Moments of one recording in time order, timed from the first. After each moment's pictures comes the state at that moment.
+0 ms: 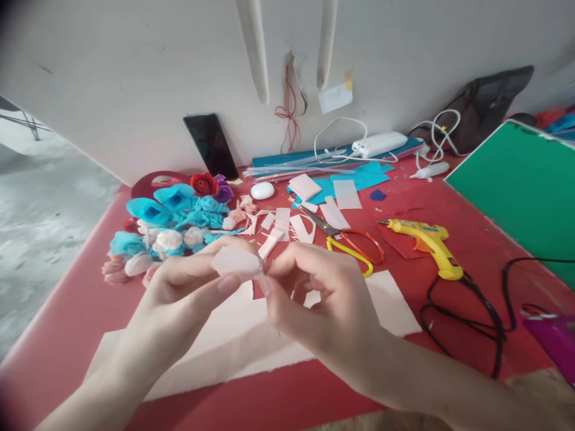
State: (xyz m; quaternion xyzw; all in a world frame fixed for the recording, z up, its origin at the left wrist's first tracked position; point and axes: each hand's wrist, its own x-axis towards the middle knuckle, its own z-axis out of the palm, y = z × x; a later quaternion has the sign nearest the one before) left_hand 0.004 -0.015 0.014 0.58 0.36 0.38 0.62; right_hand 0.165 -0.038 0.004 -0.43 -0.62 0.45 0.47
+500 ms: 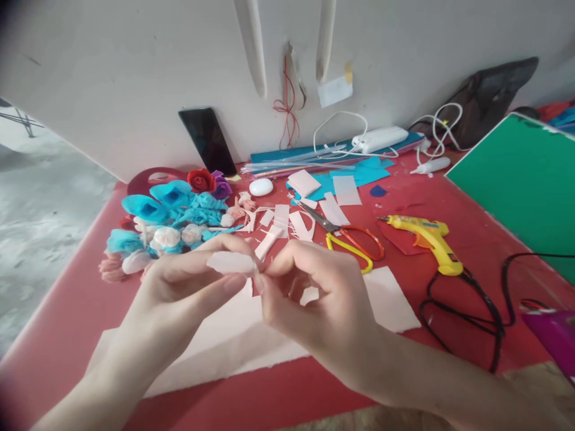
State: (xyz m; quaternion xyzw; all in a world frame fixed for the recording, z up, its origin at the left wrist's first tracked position) left_hand 0.005 -0.016 0.012 0.58 0.37 0.39 0.61; right_hand 0.161 -0.038 0.001 -0.44 -0.64 0.38 0.49
